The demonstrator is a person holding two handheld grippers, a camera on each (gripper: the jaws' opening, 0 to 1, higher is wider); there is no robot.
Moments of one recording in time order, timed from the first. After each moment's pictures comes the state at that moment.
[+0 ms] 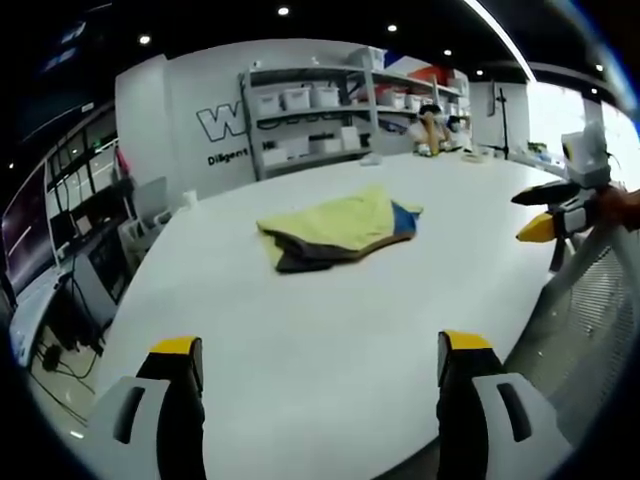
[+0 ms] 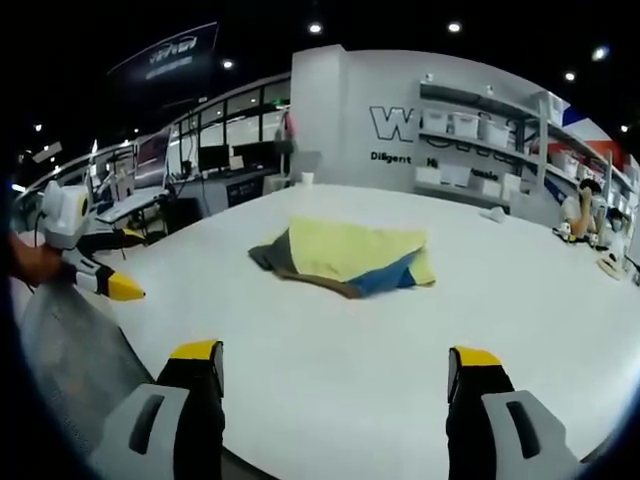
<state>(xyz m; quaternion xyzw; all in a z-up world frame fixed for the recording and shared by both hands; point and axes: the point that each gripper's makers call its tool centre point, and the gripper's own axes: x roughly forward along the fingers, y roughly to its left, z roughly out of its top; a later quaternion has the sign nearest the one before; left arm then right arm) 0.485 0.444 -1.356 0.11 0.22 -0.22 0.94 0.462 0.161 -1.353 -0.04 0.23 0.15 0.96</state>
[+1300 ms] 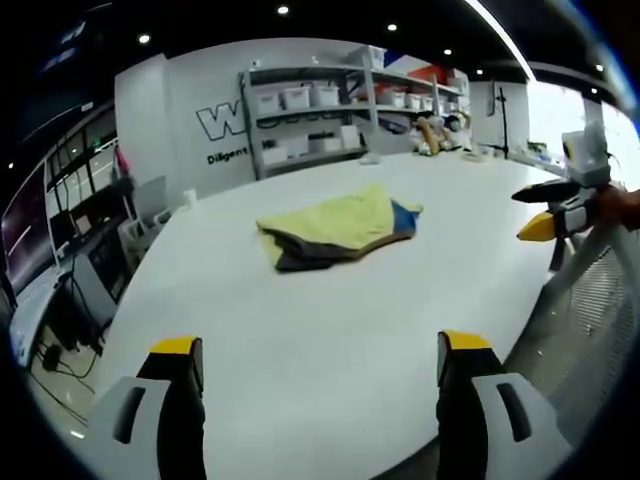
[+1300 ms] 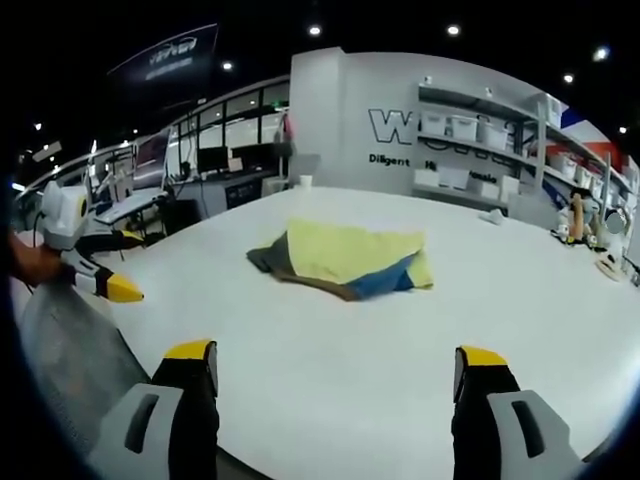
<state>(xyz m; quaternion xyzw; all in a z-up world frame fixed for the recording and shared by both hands) 0.484 0.444 -1.356 0.12 0.22 -0.22 0.94 0.463 0.160 -1.352 -0.04 0.22 0.14 0.96</state>
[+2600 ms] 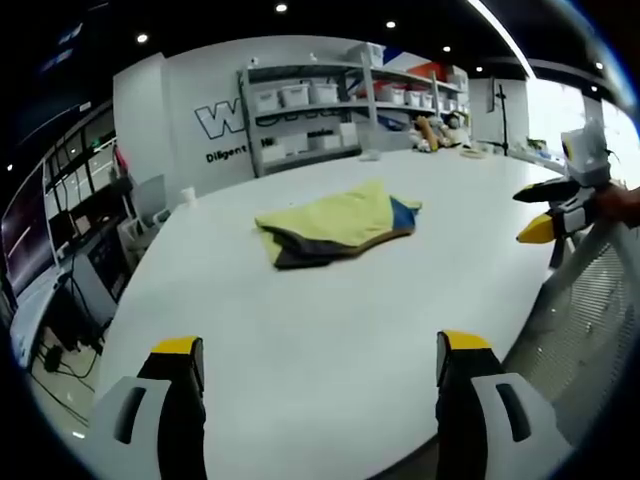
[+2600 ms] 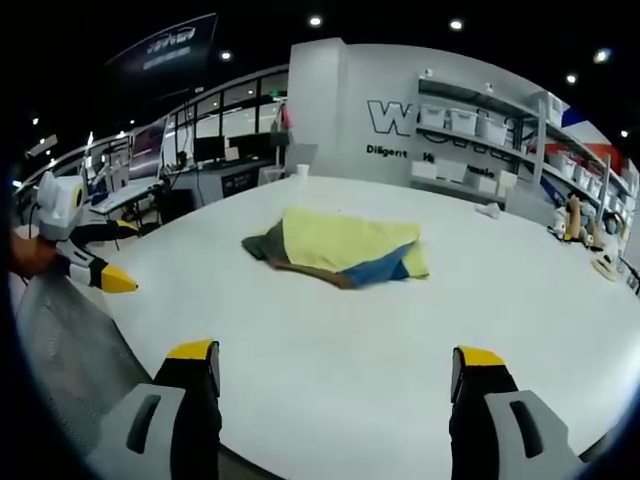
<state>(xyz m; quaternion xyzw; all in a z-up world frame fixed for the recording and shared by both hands) 0.483 0.442 -1.360 0.12 0.22 -0.23 0.94 0.460 0.153 -1.361 -0.06 0.24 0.13 0.96</state>
